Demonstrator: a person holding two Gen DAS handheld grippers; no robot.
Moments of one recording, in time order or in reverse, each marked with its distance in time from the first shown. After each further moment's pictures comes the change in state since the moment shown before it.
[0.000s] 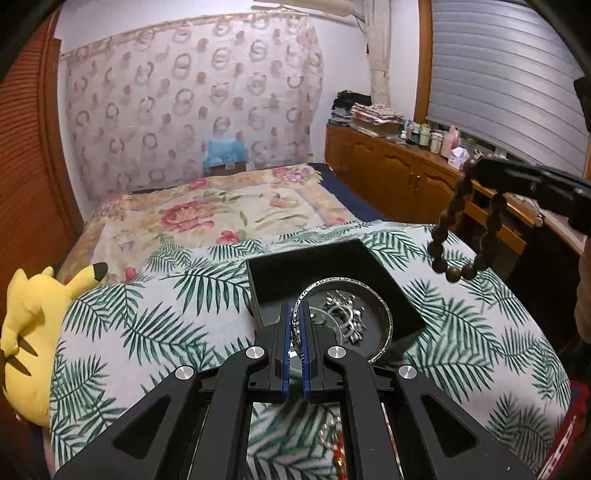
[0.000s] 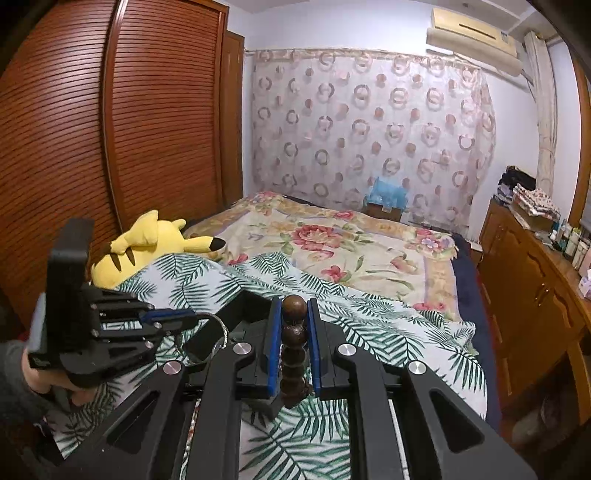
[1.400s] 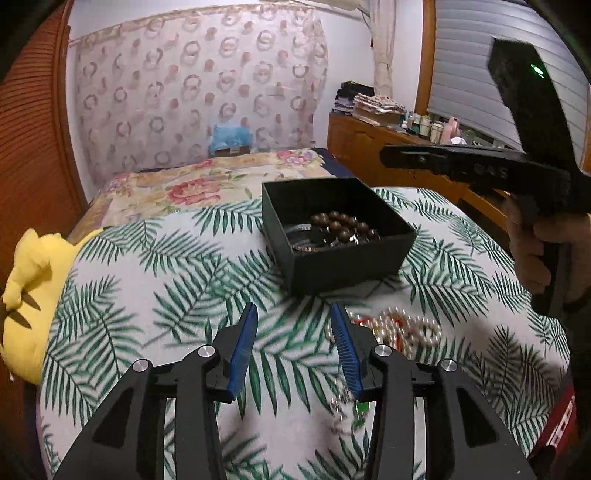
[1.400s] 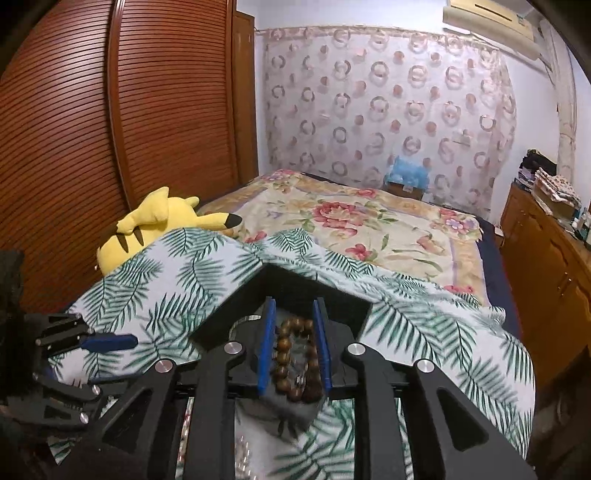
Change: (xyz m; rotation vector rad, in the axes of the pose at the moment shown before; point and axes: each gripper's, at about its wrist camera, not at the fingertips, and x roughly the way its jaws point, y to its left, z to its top) left arm -0.045 0.007 -0.080 -0.026 0.036 -0.006; right arm 0.047 0.037 -0.039 -0.005 0.068 0.070
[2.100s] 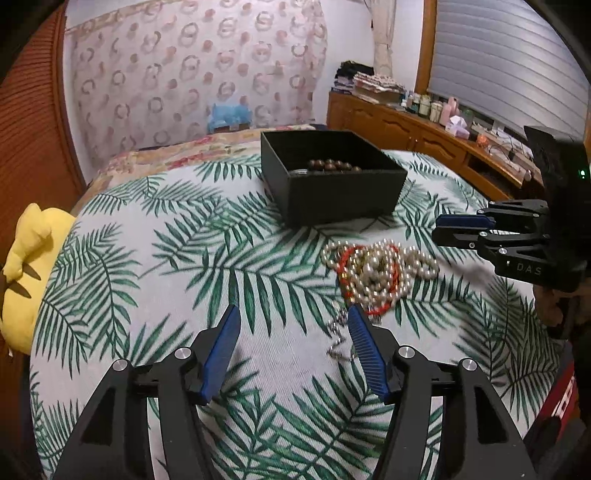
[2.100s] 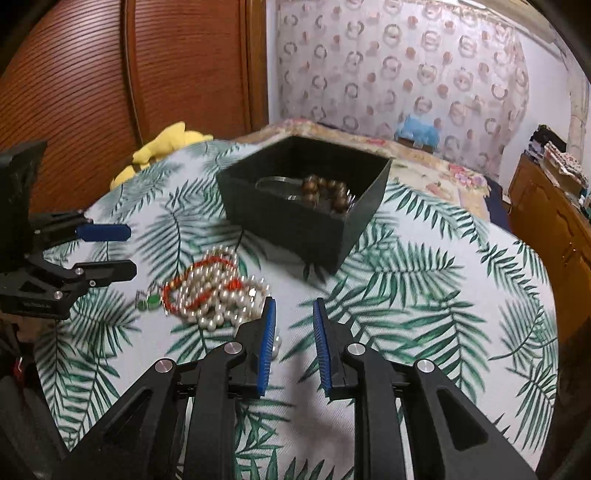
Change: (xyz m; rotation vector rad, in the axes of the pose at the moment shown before) left arm -0.007 -0.003 -0.044 0.007 0.088 0.000; right arm -0.008 0.016 -0.105 -0.034 0.191 0.042
